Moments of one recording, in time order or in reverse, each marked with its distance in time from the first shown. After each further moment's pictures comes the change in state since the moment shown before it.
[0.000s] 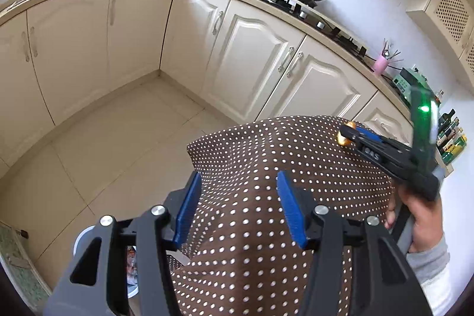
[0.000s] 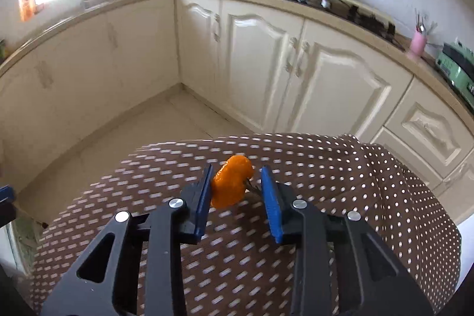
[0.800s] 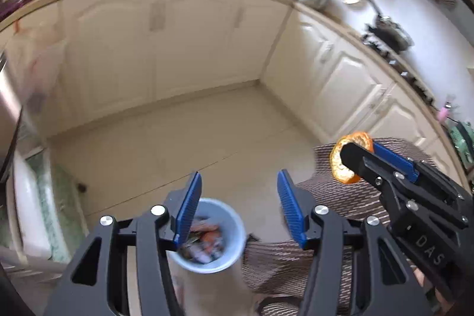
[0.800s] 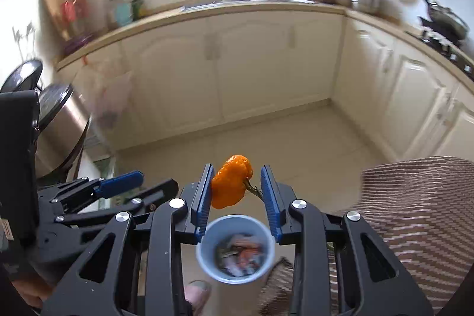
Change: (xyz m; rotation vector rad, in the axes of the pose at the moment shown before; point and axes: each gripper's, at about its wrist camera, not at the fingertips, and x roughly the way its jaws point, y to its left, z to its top) left arm -0.160 0.236 -0.083 -0.251 -0.073 0.335; right arm -0.109 0.349 -0.056 -0.269 -0.032 0.510
